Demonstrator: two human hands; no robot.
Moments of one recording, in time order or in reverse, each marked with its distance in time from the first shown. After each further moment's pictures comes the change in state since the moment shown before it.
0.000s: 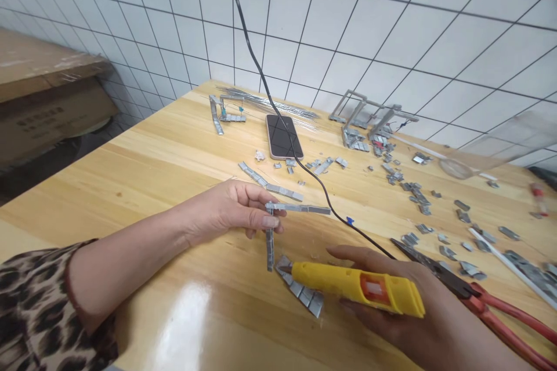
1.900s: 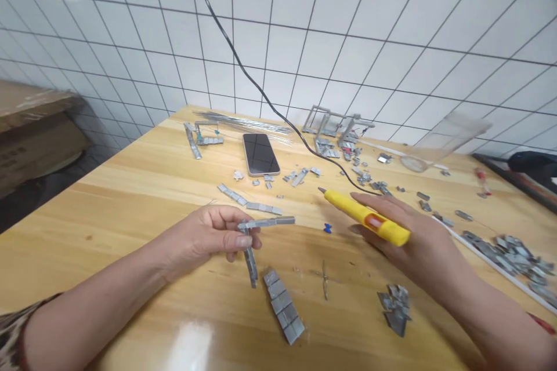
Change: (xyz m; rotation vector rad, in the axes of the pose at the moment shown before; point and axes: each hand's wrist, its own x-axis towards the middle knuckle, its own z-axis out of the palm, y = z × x) left_hand 0.000 -0.002 -0.004 0.002 0.034 0.006; right_hand 0.019 0.051 -0.041 -0.556 0.472 -0.088
